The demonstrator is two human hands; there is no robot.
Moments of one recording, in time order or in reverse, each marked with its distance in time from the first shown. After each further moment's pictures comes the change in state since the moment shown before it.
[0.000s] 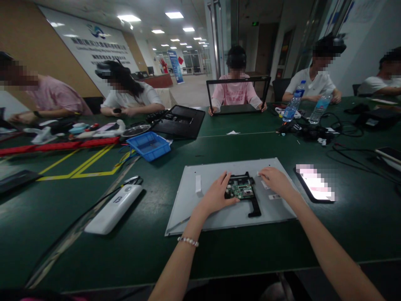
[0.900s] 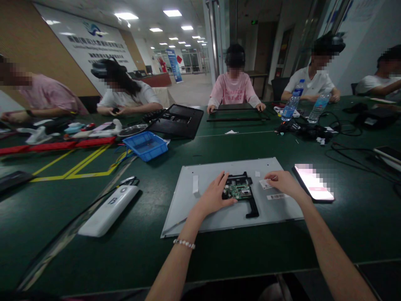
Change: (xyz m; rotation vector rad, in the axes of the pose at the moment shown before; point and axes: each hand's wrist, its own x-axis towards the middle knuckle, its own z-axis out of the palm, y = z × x) left_hand 0.002 0.002 -0.001 -0.015 -0.021 -0.019; right_hand -0.019 0.015 -0.023 0.416 -0.139 0.271
